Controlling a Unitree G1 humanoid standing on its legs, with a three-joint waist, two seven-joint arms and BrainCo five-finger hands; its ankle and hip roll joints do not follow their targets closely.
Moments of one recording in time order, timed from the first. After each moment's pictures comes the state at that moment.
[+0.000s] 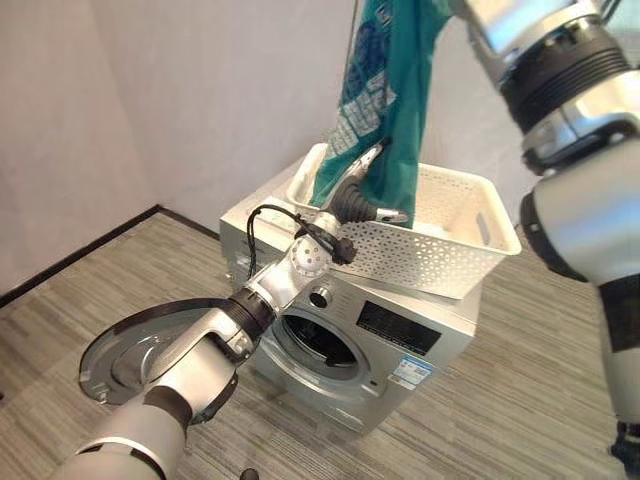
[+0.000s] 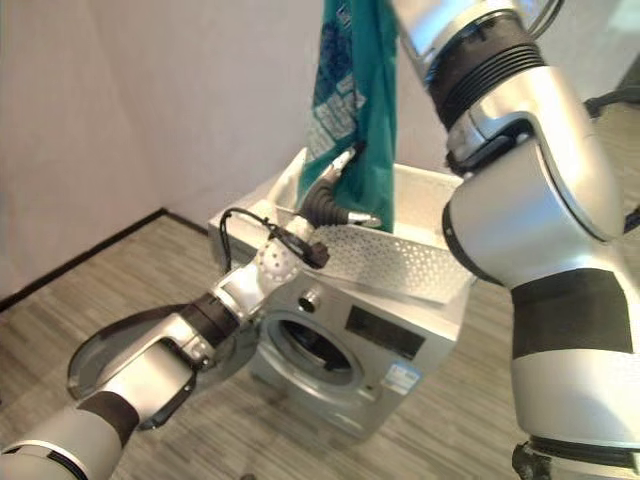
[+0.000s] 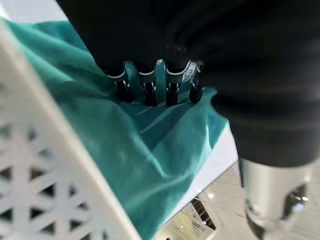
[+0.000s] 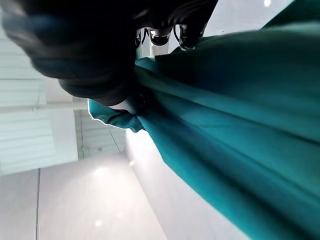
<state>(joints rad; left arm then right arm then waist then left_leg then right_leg) -0.99 0.18 -0.70 0.71 -0.11 -0.19 0.34 -1.89 -0.40 0.84 1.15 0.38 -0.11 -0.43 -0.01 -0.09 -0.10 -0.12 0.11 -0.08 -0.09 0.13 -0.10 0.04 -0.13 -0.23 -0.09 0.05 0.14</state>
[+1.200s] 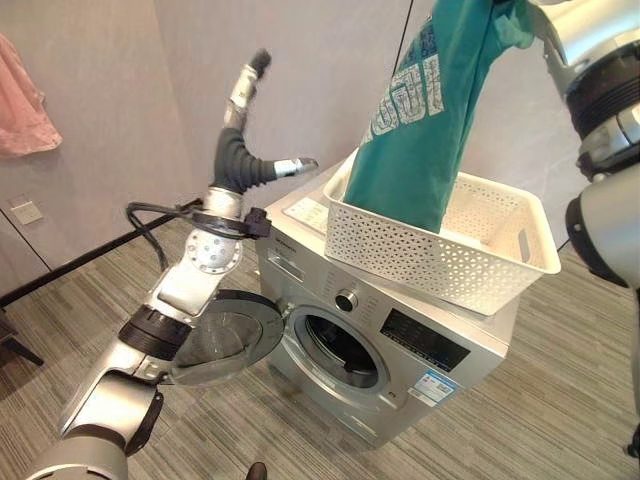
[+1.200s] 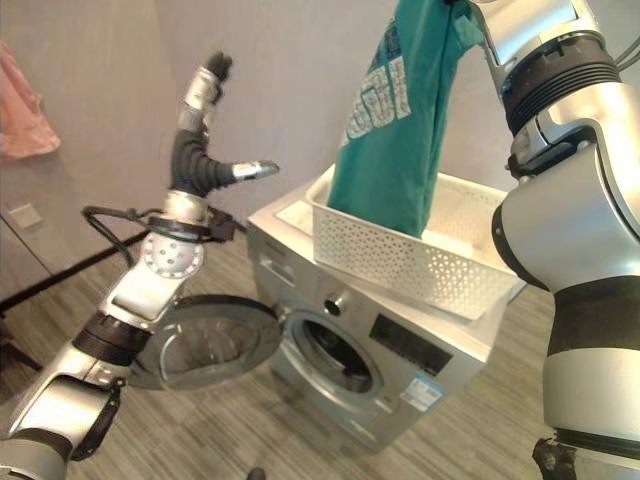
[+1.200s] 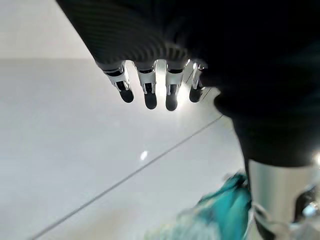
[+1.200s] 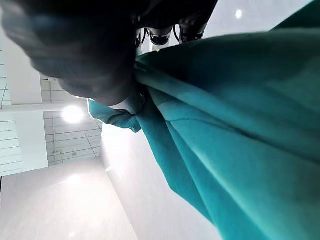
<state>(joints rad) -0.74 0.53 -0.46 0.20 -0.16 -0.23 0.37 -1.87 -0.58 0.90 1.24 0.42 -0.11 -0.38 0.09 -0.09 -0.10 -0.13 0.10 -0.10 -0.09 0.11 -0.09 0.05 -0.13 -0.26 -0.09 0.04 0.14</state>
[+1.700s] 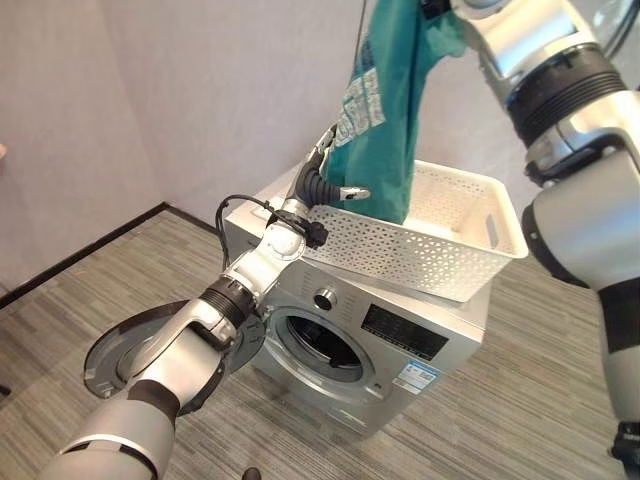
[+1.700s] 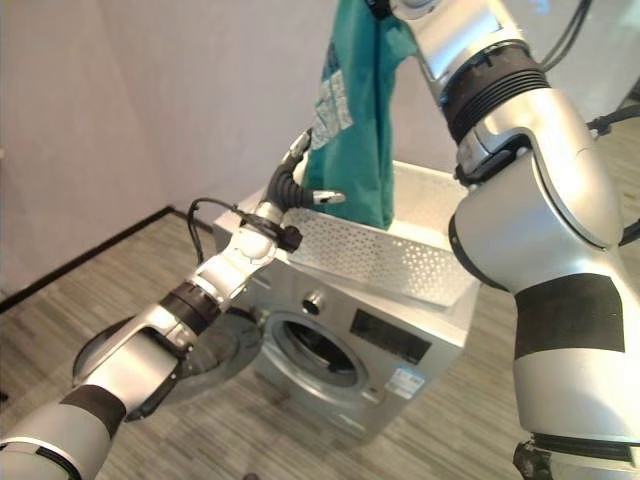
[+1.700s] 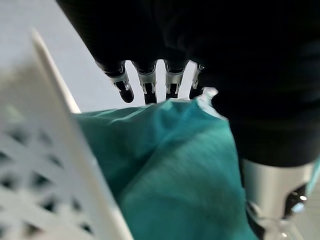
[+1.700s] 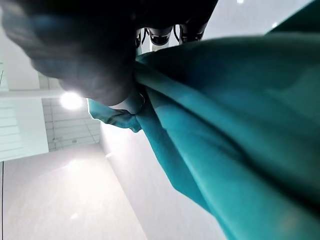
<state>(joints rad) -0.99 0.30 -0.65 0.66 -0.26 -0.17 0.35 -1.87 -0.43 0.89 1.20 0.44 -0.11 -0.38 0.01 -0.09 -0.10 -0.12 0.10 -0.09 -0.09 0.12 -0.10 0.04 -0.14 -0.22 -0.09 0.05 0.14</state>
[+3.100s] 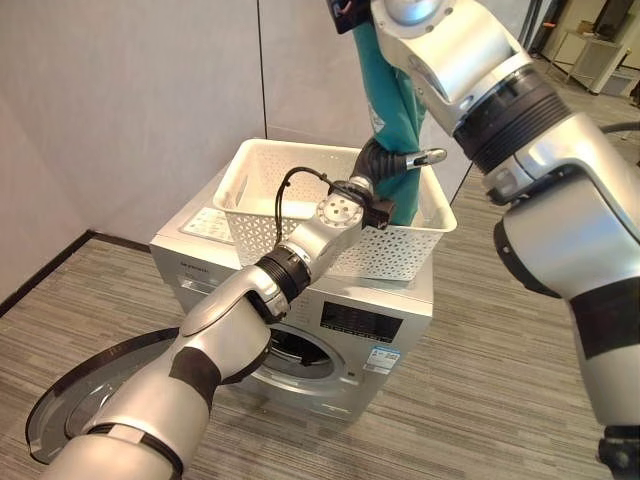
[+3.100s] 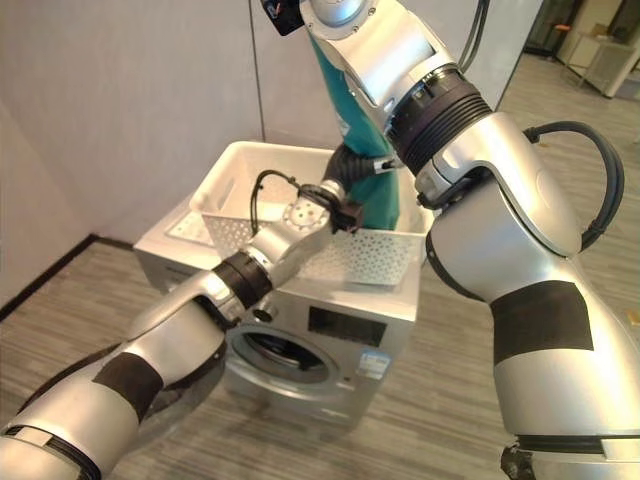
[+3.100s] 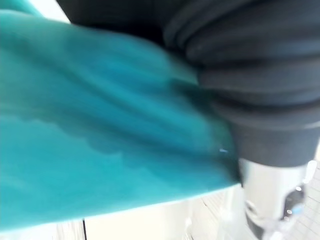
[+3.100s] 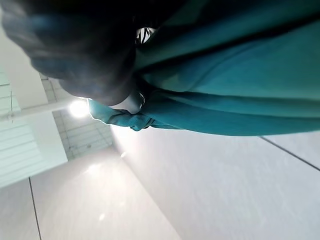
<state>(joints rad) -1.26 0.09 -0.80 0.84 -0.86 -0.17 0.21 -1.80 -0.38 0.83 0.89 0.54 -0.11 -0.39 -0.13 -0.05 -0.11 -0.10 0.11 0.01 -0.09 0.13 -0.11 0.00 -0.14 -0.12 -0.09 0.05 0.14</state>
